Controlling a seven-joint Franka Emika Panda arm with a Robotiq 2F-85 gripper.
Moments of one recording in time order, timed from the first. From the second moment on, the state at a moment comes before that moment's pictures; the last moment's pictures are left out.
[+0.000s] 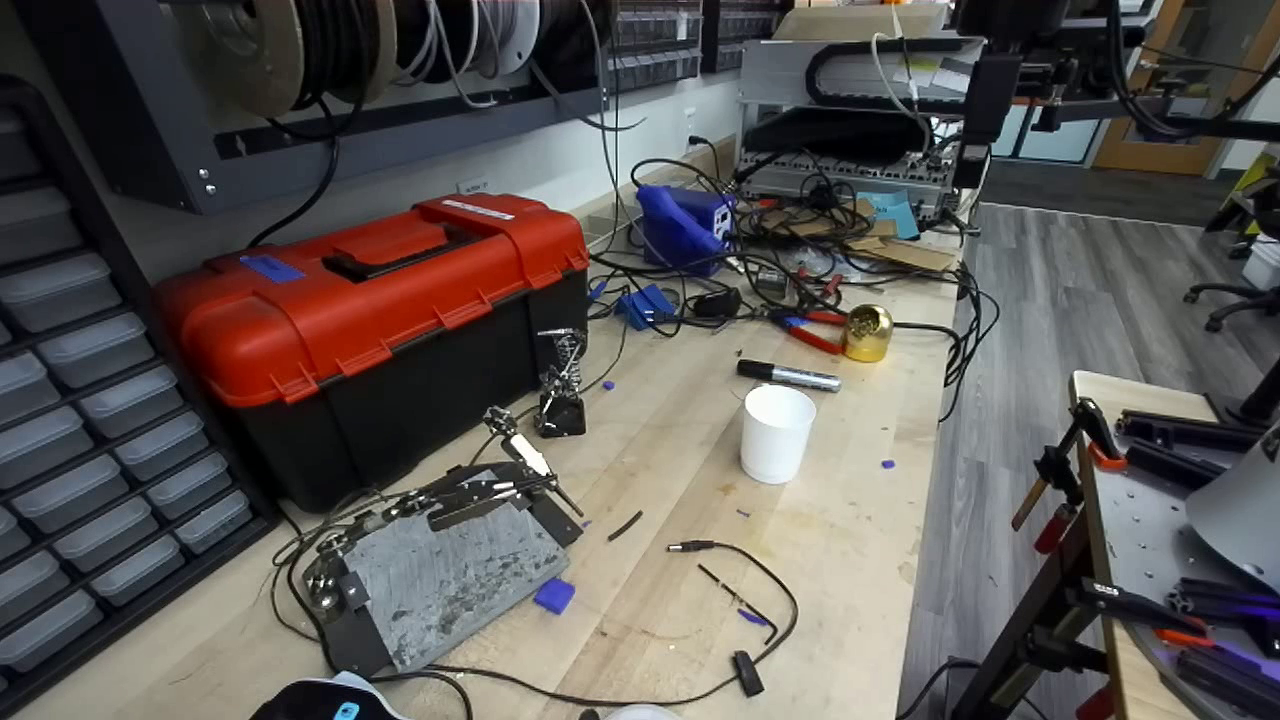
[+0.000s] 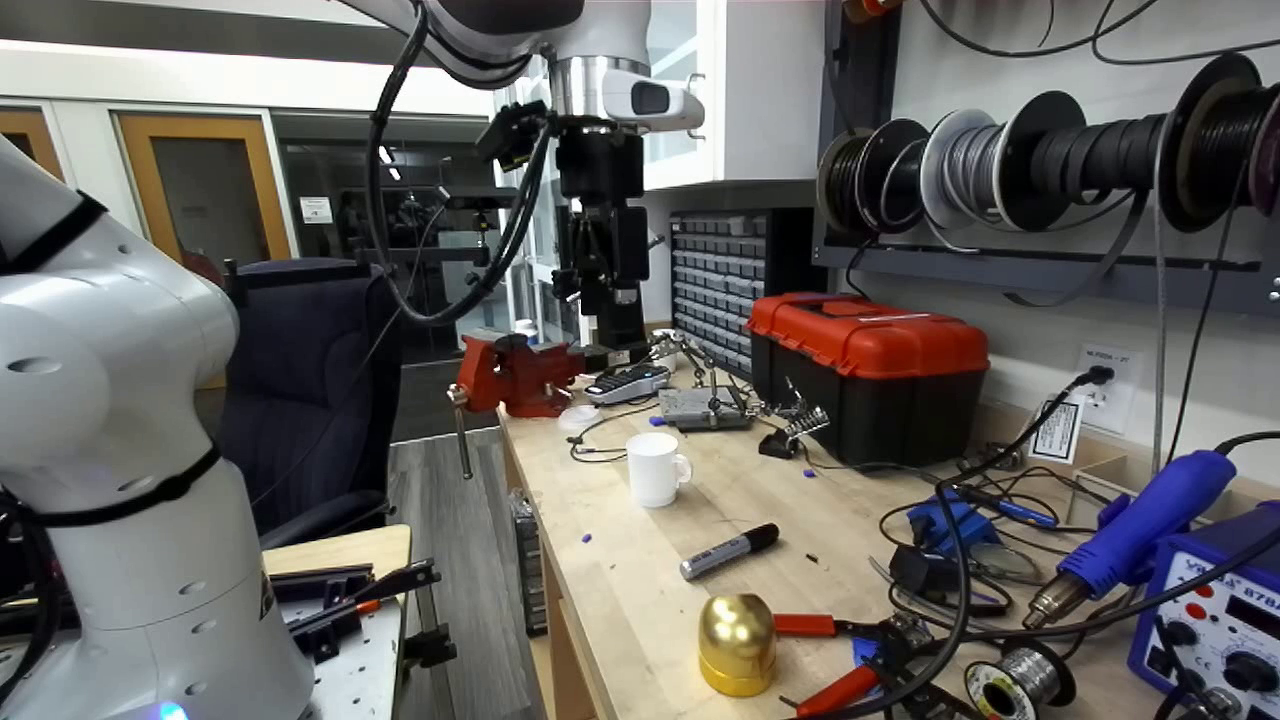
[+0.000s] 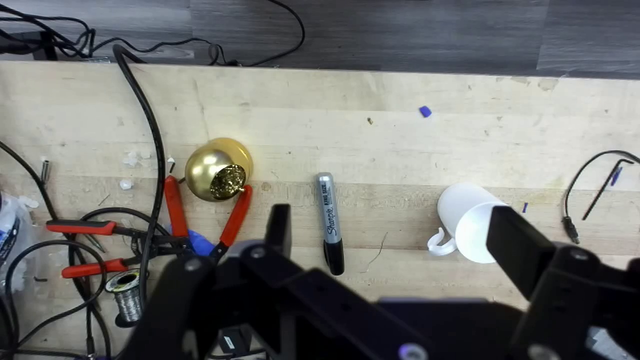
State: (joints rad) arm 0.00 -0.59 0.00 -2.50 -0.01 1.91 -0.03
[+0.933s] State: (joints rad) arm 0.00 -0.59 0.00 -2.51 -0.01 1.92 -0.03
